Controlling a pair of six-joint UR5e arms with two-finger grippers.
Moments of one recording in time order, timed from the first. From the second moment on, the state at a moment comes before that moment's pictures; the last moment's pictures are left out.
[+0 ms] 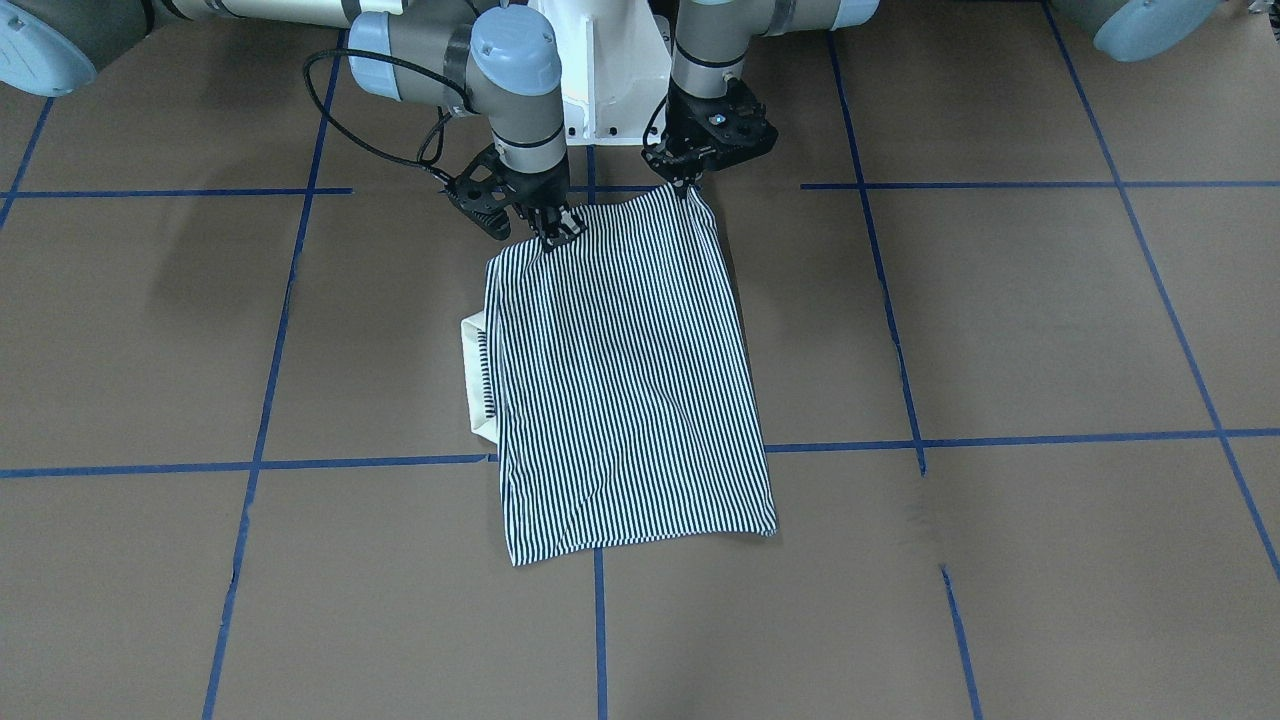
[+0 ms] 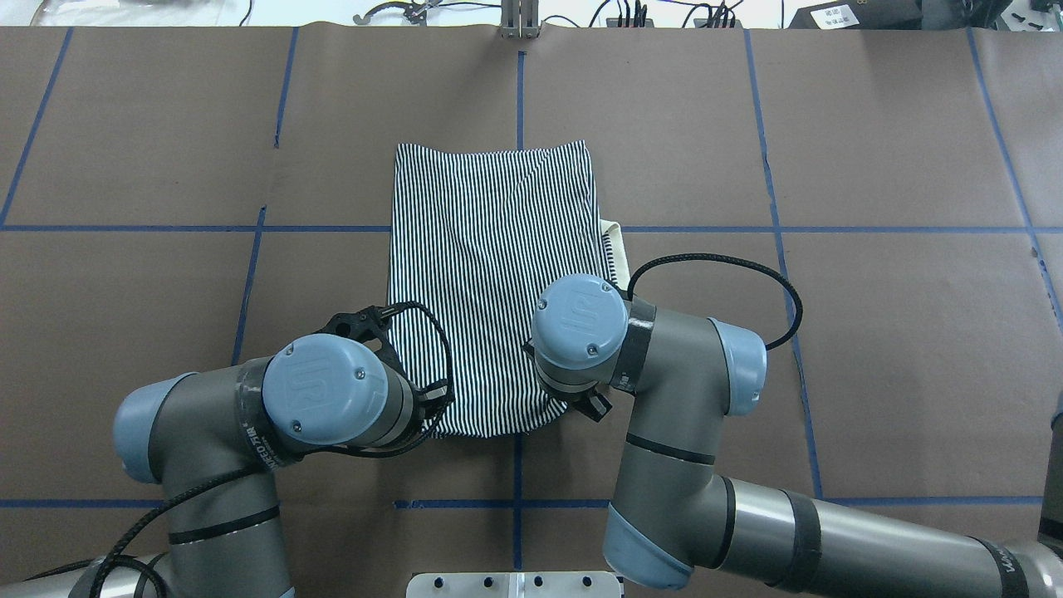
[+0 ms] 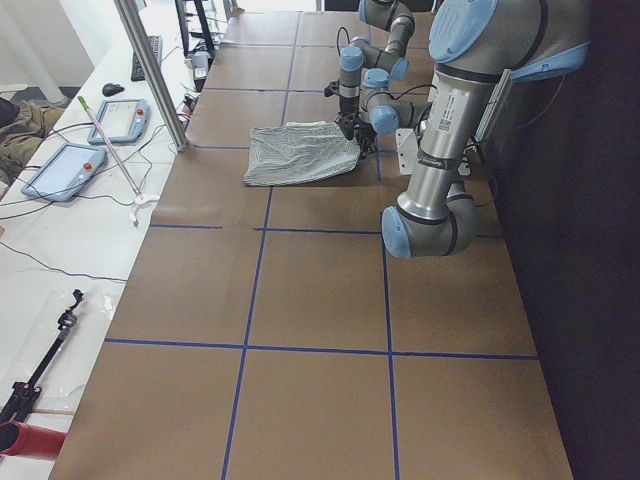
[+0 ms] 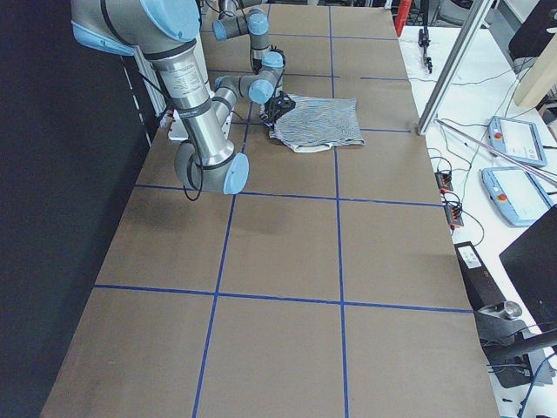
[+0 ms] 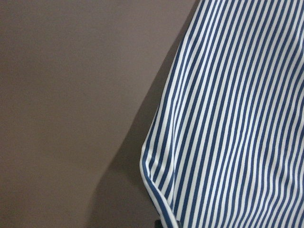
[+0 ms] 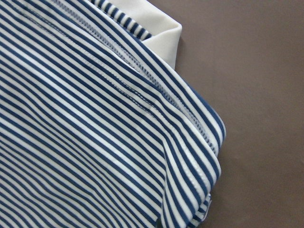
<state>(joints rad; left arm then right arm) -0.25 -2.05 -2.03 -1.48 -1.72 -1.82 0.34 -0.94 1.77 -1.63 1.83 2.11</state>
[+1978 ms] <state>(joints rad) -0.55 -2.06 -1.89 -1.67 -1.77 -2.02 0.50 -0.79 1.53 -1.44 1.81 1.94</state>
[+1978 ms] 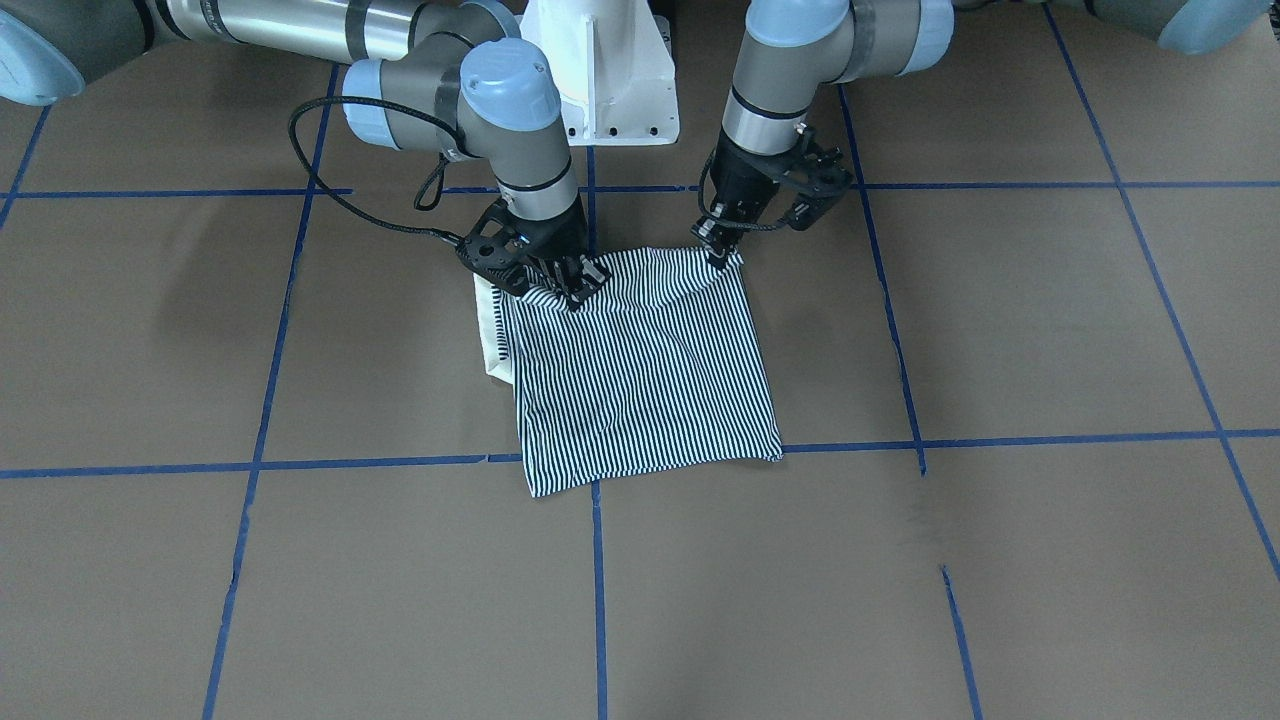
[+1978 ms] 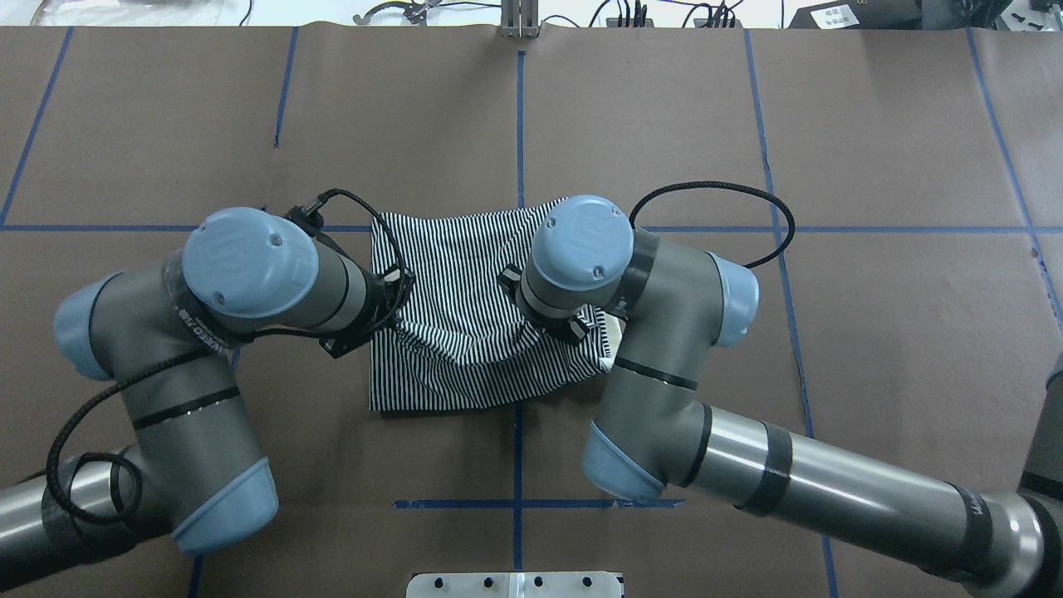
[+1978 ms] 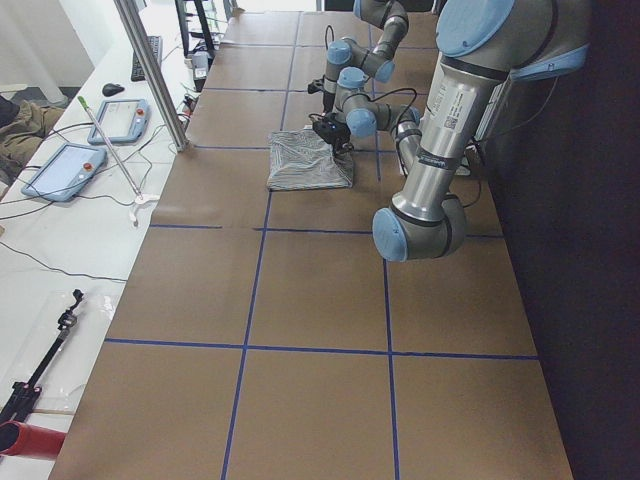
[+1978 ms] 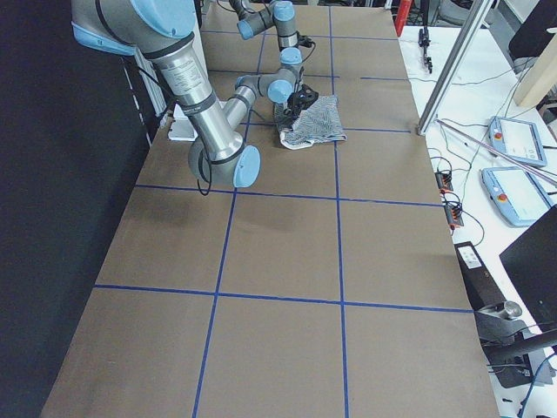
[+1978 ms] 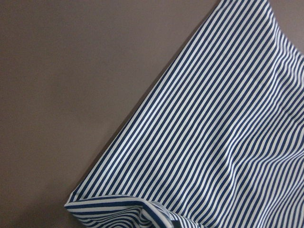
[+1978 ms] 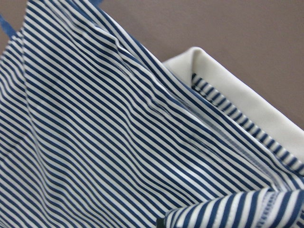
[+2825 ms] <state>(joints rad) -0.76 -2.13 -1.50 -1.97 -1.78 -1.76 0.72 -0.60 1.06 -1.19 1.82 1.72</state>
